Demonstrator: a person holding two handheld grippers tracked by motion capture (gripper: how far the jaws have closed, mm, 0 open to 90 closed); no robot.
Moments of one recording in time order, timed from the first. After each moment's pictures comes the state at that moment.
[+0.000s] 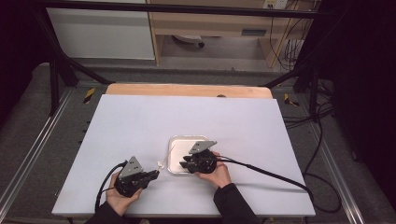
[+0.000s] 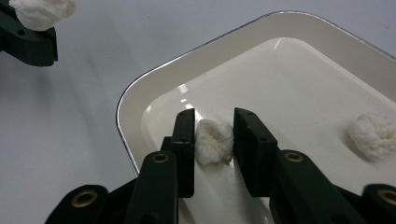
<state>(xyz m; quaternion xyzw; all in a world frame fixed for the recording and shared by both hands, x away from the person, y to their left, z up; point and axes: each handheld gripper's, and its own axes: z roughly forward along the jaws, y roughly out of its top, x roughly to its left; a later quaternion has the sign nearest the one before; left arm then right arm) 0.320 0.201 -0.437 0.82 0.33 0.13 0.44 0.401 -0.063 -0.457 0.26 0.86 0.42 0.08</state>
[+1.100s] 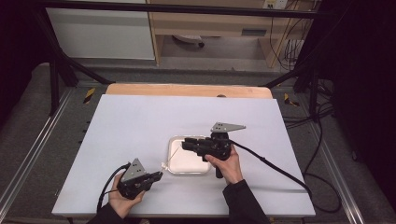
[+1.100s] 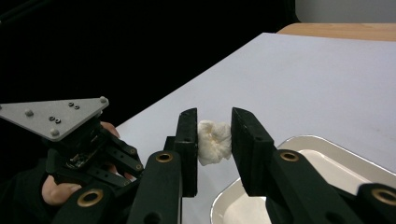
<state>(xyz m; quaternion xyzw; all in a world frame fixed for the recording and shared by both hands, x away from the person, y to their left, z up) 0.313 0.192 -0.435 0.83 0.31 0.14 0.45 0.400 -0.097 -0.376 0.30 0.73 0.61 -0.03</state>
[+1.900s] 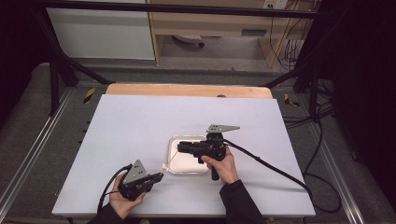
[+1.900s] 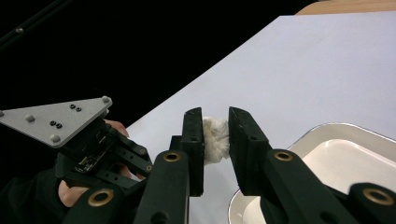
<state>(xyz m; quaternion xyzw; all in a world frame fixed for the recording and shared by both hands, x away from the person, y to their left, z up) 0.311 0.190 -0.436 0.83 0.29 0.14 0.45 0.404 -0.087 -0.391 0.31 0.73 0.60 -0.08</state>
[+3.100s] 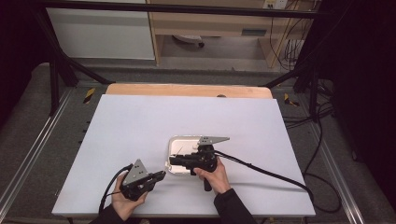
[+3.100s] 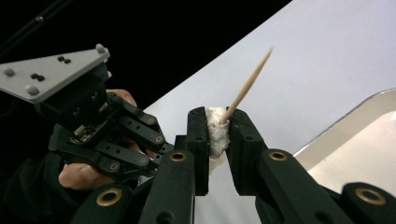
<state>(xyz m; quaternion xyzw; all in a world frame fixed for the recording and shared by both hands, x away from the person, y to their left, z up) 0.311 0.181 -0.433 0.82 0.30 0.15 0.47 0.386 -0.065 -0.423 0.29 0.73 0.61 -0.11</state>
